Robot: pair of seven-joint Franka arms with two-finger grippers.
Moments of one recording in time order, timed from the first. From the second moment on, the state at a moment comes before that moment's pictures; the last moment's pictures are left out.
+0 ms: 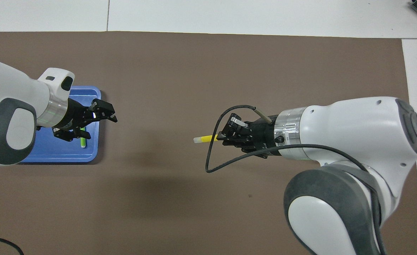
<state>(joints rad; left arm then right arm) -0.14 0.06 -0.02 -1.91 -0.32 1.88 -0.53 0.28 -0.07 0.15 -1.92 0.68 2.12 0.74</state>
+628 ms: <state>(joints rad) -0.18 -0.03 -0.02 -1.92 -0.54 1.87 -1.05 0.47 -0.07 0.15 -2.01 0.73 2.54 1.16</state>
